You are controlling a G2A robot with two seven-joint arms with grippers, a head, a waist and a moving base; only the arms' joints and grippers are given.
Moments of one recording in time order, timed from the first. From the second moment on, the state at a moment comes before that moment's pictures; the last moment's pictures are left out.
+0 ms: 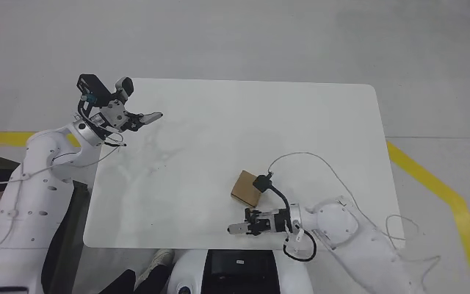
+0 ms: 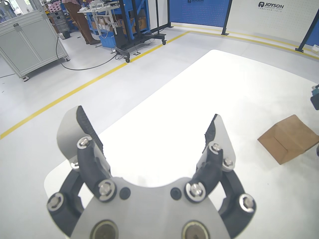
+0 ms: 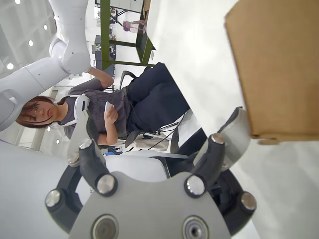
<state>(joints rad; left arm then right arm) 0.96 -0.86 -1.38 -1.37 1.02 -0.79 0.08 -1.20 -1.05 0.96 -1.73 0.04 -0.20 0.99</state>
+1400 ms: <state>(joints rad) 0.96 -0.86 -1.38 -1.37 1.02 -0.79 0.08 -1.21 -1.02 1.09 -1.71 -1.08 -0.53 0.31</state>
